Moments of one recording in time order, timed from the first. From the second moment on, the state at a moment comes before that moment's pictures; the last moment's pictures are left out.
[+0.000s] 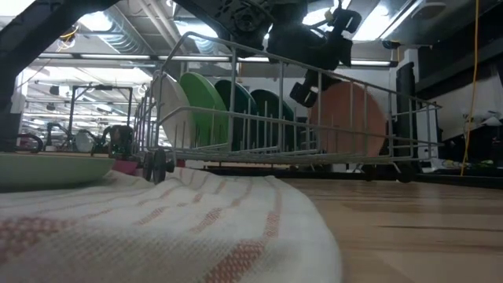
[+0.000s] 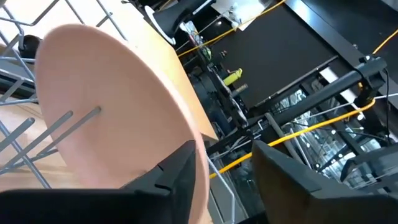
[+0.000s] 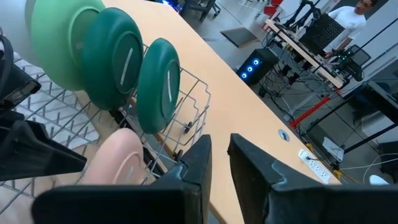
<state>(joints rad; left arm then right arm) 0.08 2.25 1.70 0.57 -0.72 -0.96 -0.09 0.96 1.52 -1.08 0.83 -0.14</state>
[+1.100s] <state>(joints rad) -0.15 1.99 1.70 0.12 -0.48 -0.28 -0.09 0.95 1.50 -1.41 0.55 0.18</state>
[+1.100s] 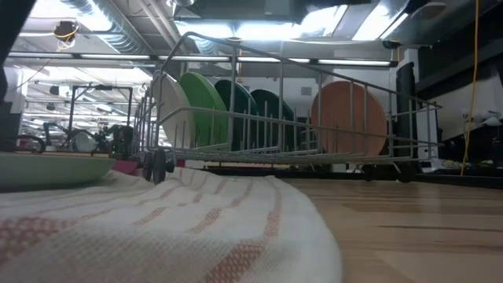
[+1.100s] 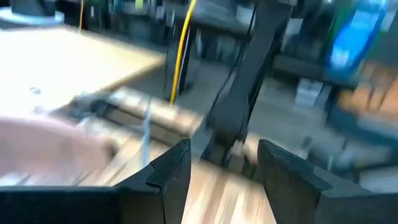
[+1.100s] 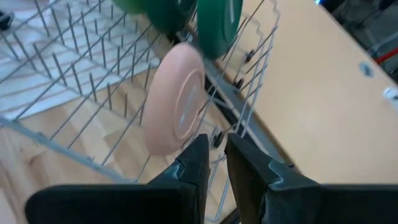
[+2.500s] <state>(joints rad) -0.30 1.41 1.13 -1.49 -0.35 -1.06 -0.09 0.87 0.99 -1.05 0.42 0.26</state>
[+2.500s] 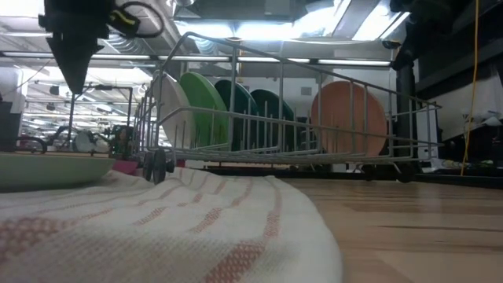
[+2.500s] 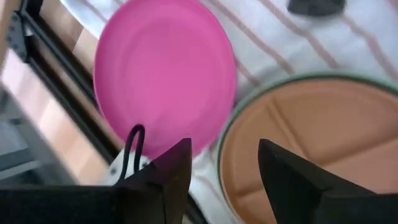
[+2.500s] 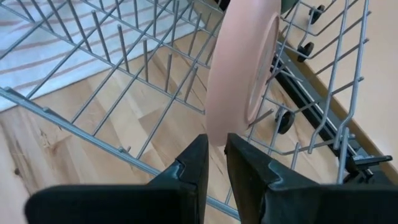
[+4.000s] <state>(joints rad) -0.07 1.16 0.44 -0.55 -0.44 -0.91 -0.09 0.87 0.99 -0.93 0.41 0.29</state>
